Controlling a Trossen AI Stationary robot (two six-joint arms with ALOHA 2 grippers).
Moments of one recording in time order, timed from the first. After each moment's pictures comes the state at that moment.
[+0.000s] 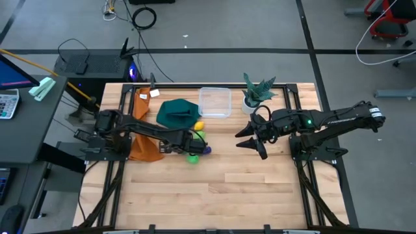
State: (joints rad) left arm -0.13 1.86 1.30 -1.06 -0.24 -1.78; right arm 0.12 1.00 0.90 -0.25 -0.06 0.34
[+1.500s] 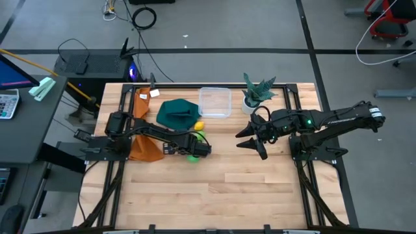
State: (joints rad) left arm -0.12 1.98 1.30 -0.98 -0.28 -1.79; right arm 0.12 1.00 0.90 -0.27 -0.06 0.34
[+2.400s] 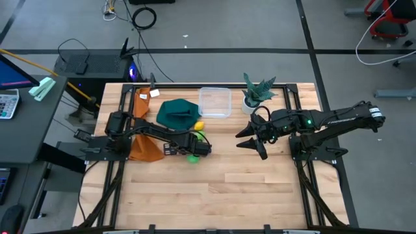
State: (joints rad) left arm -0.11 1.98 1.30 -0.96 -0.25 -1.82; right arm 0.12 1.00 0.90 -0.27 -0.06 0.34
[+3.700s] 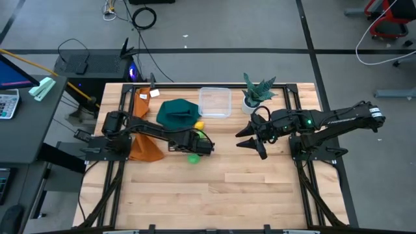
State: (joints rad) left arm -0.12 1.94 1.40 -0.96 -0.35 -1.71; right arm 0.12 1.00 0.90 -0.27 -0.05 0.35
